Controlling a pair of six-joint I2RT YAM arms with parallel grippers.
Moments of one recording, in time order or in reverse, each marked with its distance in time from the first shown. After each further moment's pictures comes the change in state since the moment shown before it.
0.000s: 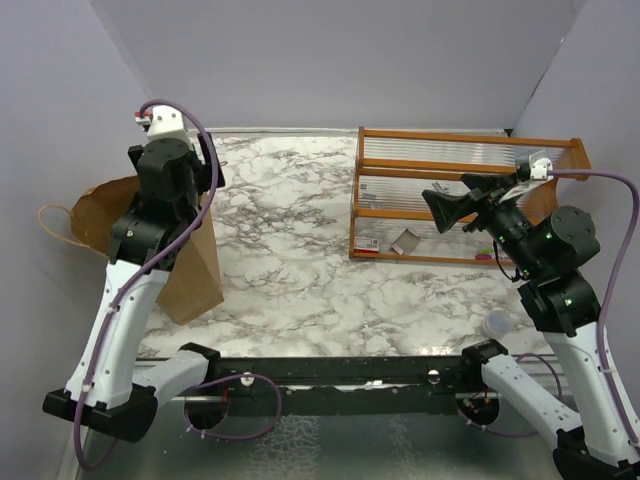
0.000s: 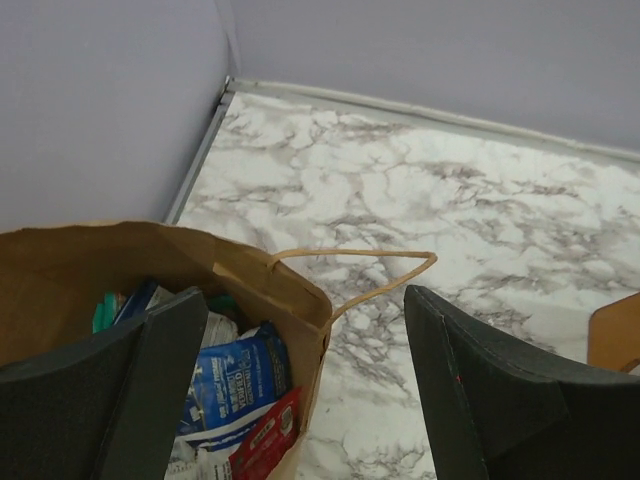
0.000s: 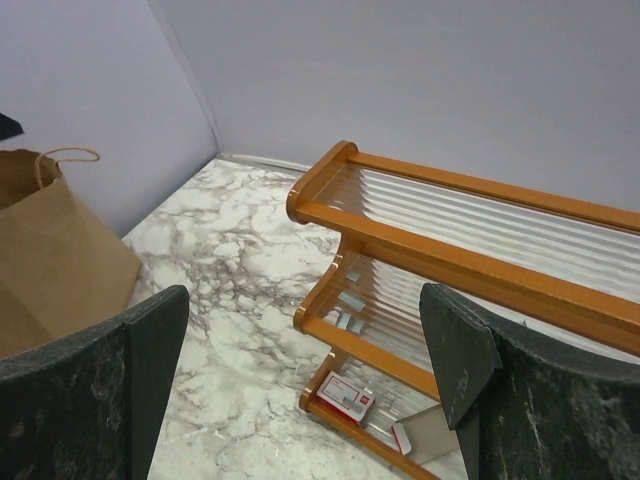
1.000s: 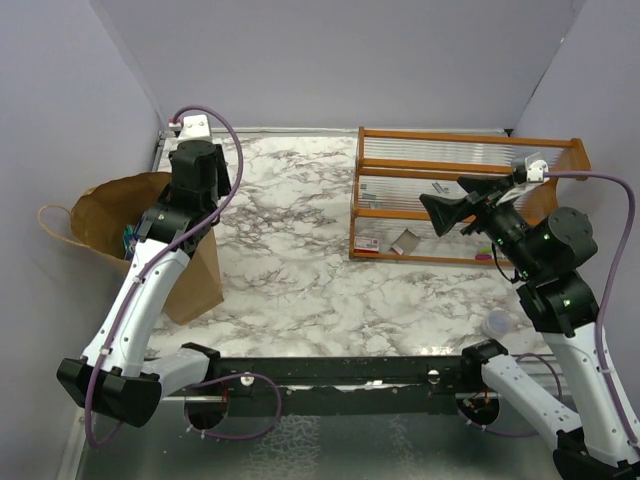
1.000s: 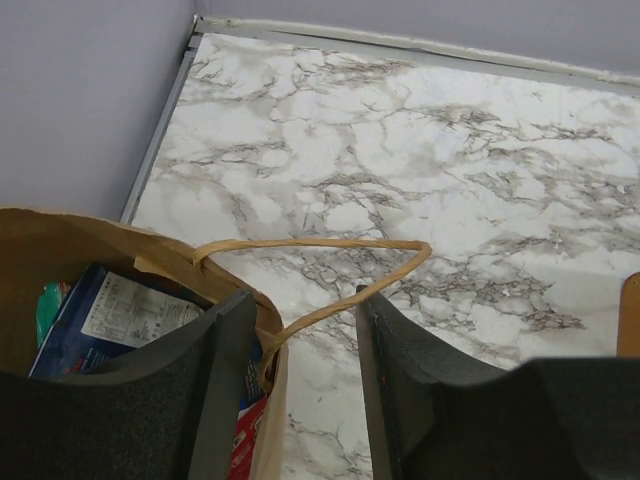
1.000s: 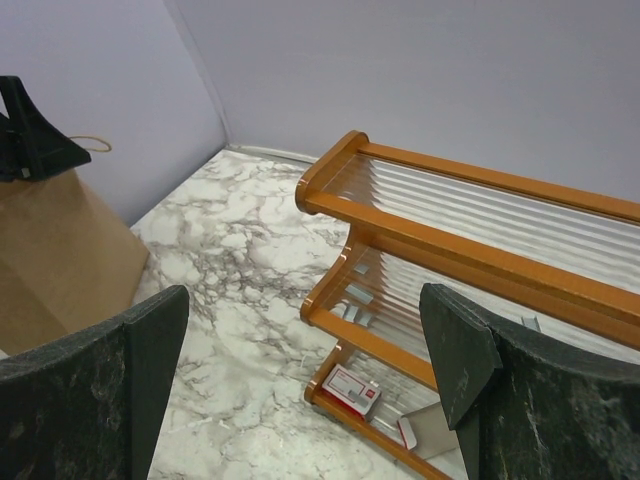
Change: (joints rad) left arm 0.000 0.095 -0.169 0.087 0.008 -0.026; right arm 0.000 -0.010 -0.018 -0.002 -0.031 0.000
